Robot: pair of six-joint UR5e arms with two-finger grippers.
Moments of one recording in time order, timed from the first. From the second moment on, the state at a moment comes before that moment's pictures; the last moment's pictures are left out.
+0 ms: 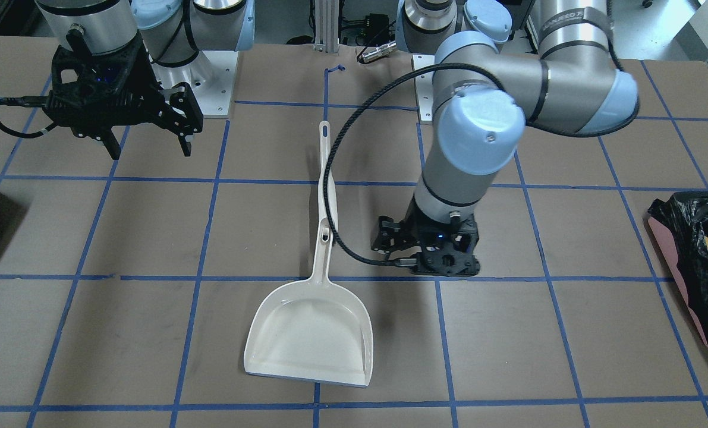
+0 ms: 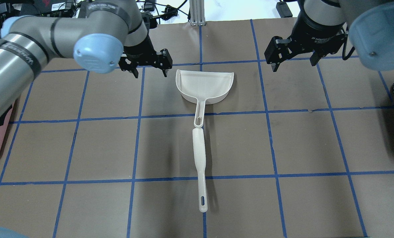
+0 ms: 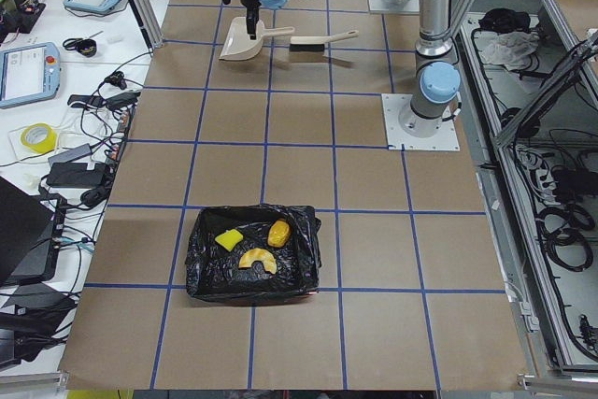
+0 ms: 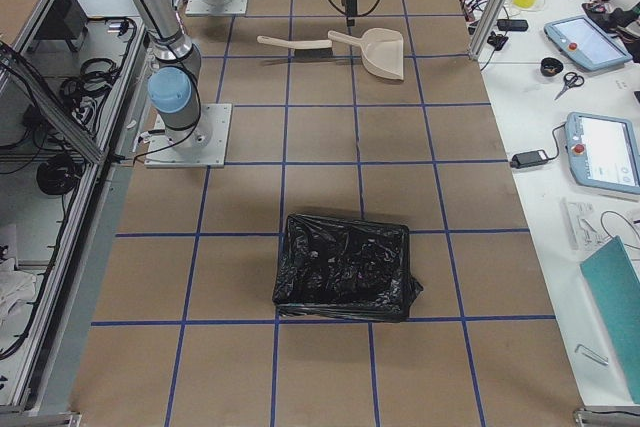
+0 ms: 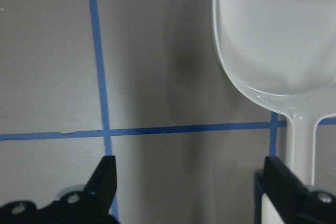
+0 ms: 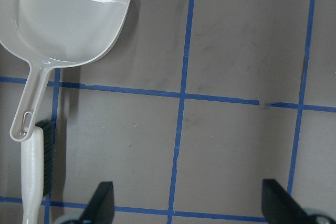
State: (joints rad) left arm -1.66 -1.87 -1.50 -1.30 1.53 -0.06; right arm 1.61 -1.59 1.58 -1.67 -1.59 -0.06
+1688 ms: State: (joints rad) left arm -1.47 -1.59 -1.60 -1.50 1.53 0.00; right arm 1.61 -1.59 1.58 -1.67 -1.60 -0.06
